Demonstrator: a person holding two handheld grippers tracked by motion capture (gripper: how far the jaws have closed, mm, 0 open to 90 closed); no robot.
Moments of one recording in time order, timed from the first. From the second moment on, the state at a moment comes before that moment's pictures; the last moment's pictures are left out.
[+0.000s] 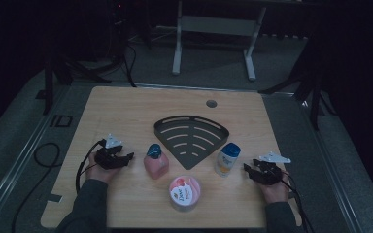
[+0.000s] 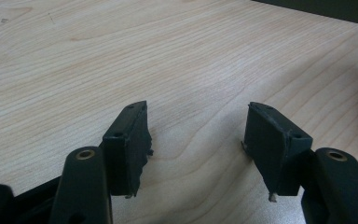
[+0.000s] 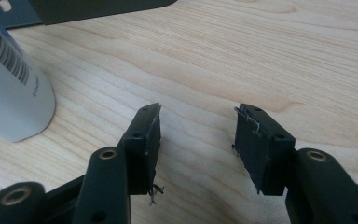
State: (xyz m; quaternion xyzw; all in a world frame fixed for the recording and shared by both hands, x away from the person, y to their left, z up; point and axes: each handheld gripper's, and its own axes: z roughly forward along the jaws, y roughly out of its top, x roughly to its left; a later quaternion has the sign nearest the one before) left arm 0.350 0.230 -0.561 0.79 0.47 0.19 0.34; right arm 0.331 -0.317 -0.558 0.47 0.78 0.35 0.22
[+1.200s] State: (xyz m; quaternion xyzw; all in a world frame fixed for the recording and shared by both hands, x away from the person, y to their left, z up) left arm 0.349 0.230 -0.561 0.79 0.46 0.19 0.35; right arm 0.274 -0.231 -0.540 0.30 0.85 0.38 0.22
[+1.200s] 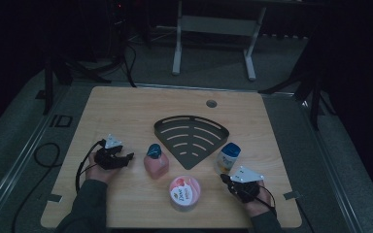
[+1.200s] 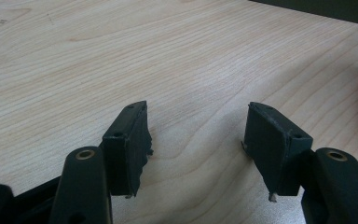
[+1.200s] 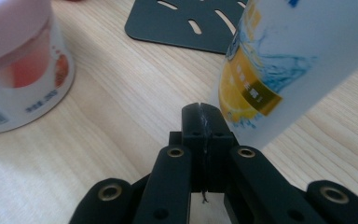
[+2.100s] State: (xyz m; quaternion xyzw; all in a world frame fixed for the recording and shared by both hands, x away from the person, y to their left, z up) left arm 0.349 0.230 -0.561 0.79 0.46 0.19 0.35; right arm 0.289 -0.214 -0.554 0.31 0.85 0.35 0.23
